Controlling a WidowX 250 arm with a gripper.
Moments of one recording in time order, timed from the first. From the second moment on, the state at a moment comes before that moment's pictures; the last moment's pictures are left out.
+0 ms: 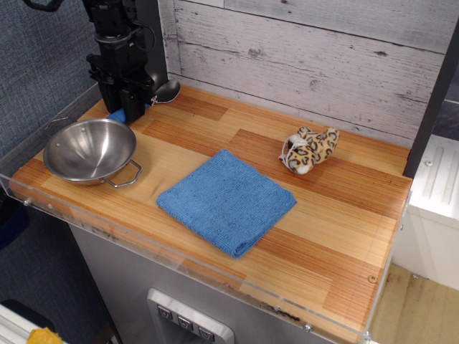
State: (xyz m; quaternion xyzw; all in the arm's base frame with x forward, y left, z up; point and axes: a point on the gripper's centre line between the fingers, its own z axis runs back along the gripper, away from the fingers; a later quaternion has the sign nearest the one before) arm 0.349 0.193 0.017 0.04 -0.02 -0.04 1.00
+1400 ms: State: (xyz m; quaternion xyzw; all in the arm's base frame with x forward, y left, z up) arm 0.364 0.139 0.142 0.02 -0.13 -0.09 0.99
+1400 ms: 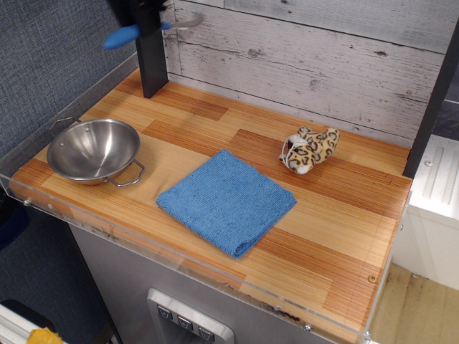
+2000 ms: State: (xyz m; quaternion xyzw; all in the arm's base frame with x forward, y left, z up) arm 0.317 0.051 0.164 -0.02 -0.14 -0.17 0.98
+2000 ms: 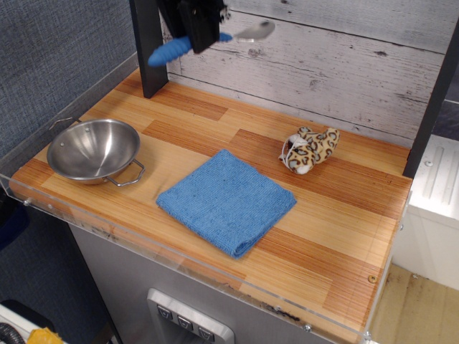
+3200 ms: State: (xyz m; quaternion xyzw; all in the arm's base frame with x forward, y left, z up) arm 0.261 -0.048 0.095 -0.07 -0.08 -0.31 0.94
